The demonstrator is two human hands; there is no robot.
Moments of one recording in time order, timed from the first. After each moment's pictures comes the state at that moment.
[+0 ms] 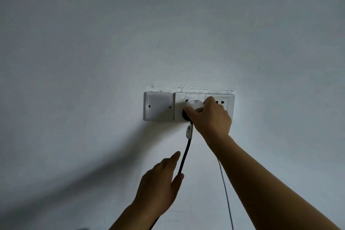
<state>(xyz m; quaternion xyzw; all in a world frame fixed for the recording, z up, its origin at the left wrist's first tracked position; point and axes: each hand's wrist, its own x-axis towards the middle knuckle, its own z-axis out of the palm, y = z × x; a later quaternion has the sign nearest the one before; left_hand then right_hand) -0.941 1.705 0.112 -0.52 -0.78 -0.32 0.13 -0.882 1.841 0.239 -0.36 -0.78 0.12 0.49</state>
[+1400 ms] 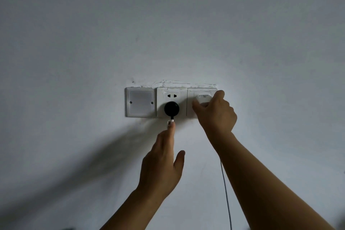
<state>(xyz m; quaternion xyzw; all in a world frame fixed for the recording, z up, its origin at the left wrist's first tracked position) -0.904 1.745 0.141 -0.51 -0.71 -0.43 0.22 -0.849 1.885 0.233 -0.42 -0.72 0.09 0.55</state>
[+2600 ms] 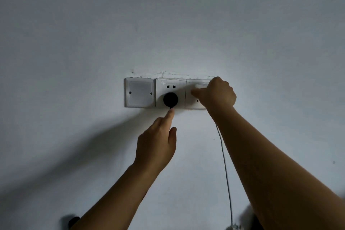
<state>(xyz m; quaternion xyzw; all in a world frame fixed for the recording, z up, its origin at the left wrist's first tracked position) -0.907 1.738 0.166 -0.49 -0.73 -0.41 0.24 -0.841 1.882 0.270 -0.44 -0.77 0.14 0.43</state>
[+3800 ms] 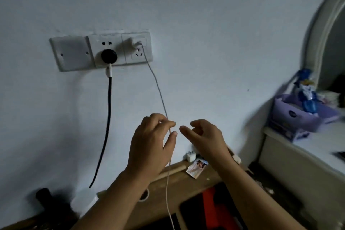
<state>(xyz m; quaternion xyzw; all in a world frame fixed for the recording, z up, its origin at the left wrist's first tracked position) -0.785 1.696 0.094 -0.64 -0.65 -0.38 0.17 -0.656 1.778 0.081 -0.44 -0.72 0.36 0.41</state>
